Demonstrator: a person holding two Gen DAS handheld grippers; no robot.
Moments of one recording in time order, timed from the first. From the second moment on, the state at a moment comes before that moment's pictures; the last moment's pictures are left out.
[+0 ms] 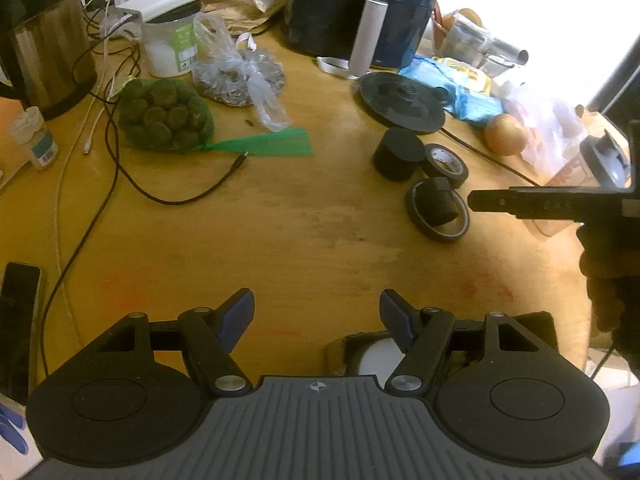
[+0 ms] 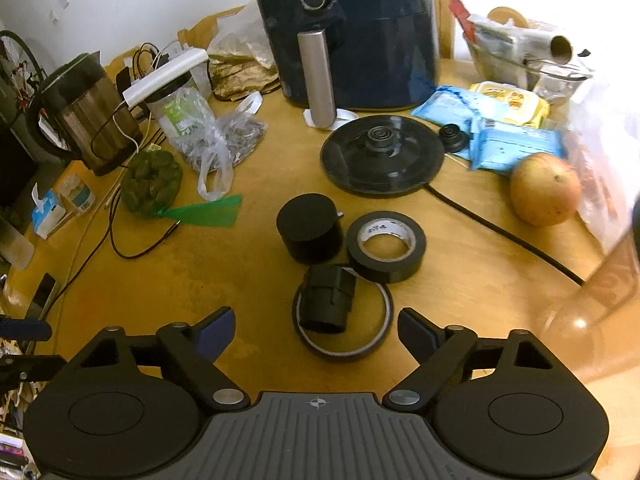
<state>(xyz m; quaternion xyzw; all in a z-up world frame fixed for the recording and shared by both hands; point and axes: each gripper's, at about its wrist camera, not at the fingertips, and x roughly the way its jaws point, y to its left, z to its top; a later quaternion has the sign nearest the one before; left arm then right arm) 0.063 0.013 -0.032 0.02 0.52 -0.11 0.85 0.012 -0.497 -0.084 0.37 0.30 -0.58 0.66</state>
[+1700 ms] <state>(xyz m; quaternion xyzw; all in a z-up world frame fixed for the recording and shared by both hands) 0.090 0.014 -0.027 0.04 0.51 -0.11 0.85 0.006 -0.536 -0.113 0.40 0.31 -0.56 0.65</state>
